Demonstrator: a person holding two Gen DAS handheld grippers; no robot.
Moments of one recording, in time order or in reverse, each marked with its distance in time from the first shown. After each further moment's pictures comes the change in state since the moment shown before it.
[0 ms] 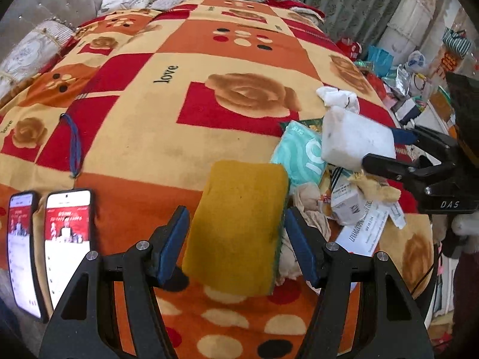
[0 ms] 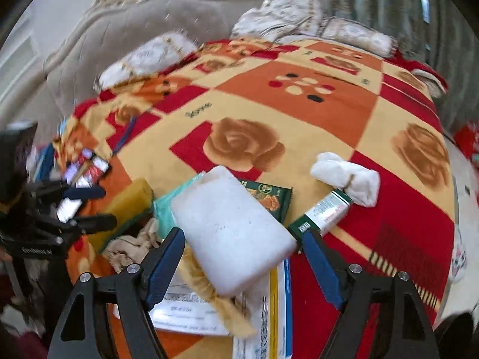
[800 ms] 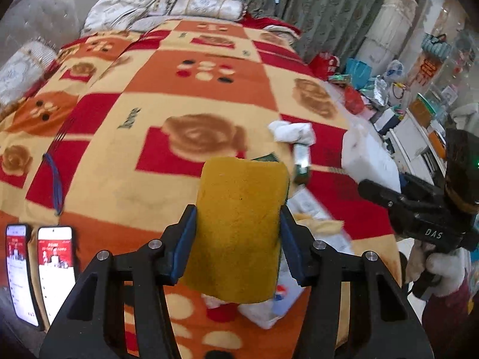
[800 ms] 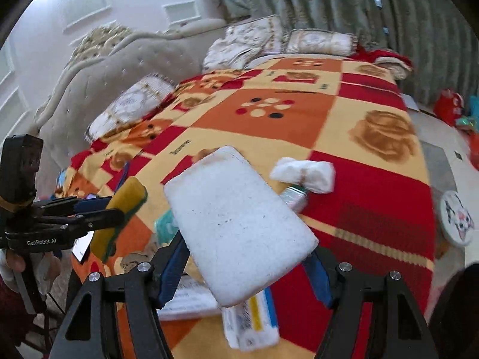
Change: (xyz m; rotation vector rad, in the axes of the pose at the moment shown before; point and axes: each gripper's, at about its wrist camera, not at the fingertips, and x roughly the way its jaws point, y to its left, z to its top) left arm -0.042 -0.057 0.034 0.036 -0.099 -0.093; right arm -0.079 -0.037 -0.046 0.268 -0.202 -0.029
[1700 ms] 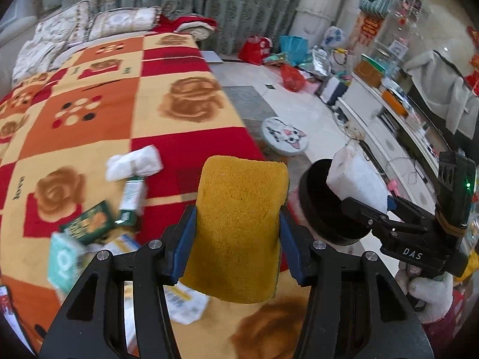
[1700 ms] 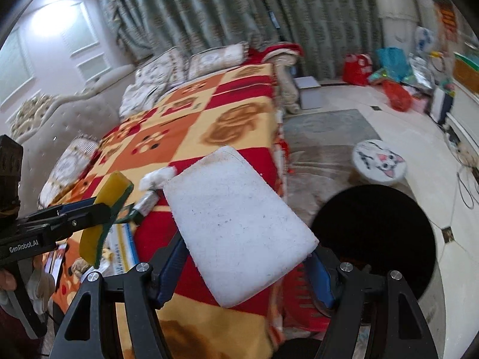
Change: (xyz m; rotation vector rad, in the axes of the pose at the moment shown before) left arm 0.056 -0.212 0.031 0.239 0.026 -0.173; right arm -0.126 -0.153 -0.070 0.322 -0.114 -0.264
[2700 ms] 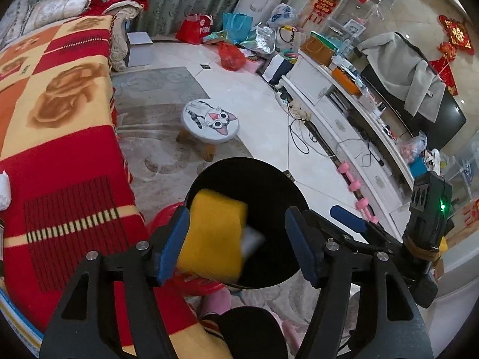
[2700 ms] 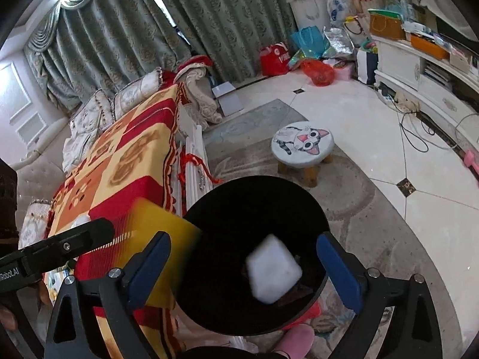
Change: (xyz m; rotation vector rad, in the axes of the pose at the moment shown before) left arm 0.107 -0.124 0.036 0.052 0.096 -0.256; right arm -0.019 -0.137 -0.014 0.285 -0.045 -0.190
